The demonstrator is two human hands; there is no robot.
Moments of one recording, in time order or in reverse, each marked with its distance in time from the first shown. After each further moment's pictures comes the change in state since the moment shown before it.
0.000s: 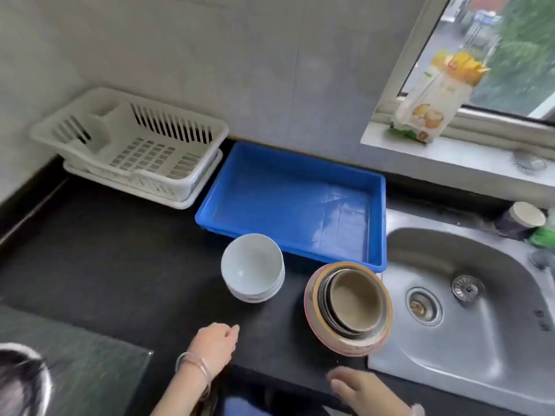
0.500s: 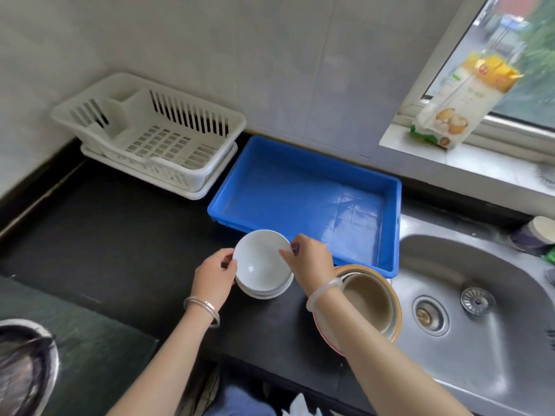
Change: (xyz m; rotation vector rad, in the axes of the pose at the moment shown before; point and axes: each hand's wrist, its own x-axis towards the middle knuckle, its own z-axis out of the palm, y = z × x) left_hand 0.032 0.047 -0.059 -0.345 0.387 0.209; right_hand 0.109 -0.160 -0.078 -0.006 0.642 -0.098
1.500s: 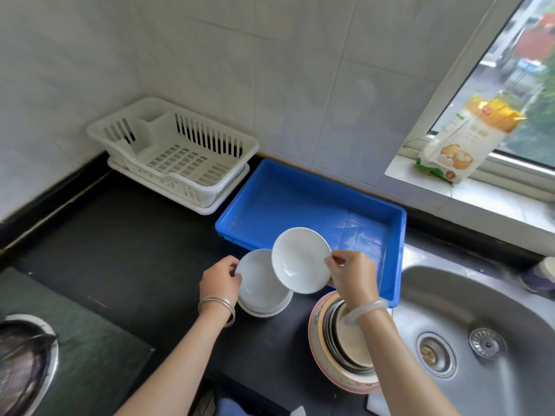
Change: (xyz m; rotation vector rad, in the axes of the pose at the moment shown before) left_hand 0.002 0.017 0.016 0.096 0.156 0.003; right_hand -0.004 0.025 -0.066 0.247 0.130 0.061
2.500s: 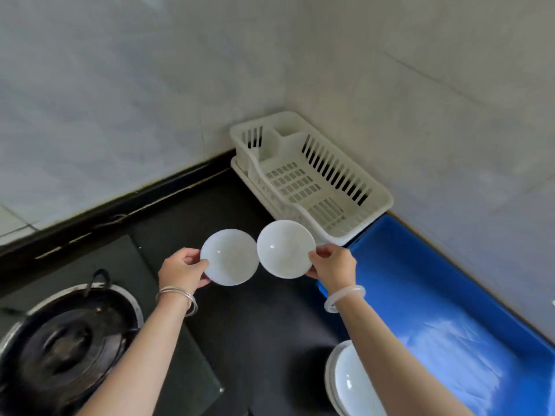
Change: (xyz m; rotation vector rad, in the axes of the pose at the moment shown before) left_hand 0.114 -0.151 -0.177 -0.658 0.441 -0.482; right_hand 0.068 -0.179 0.221 0.190 -0.359 -0.057
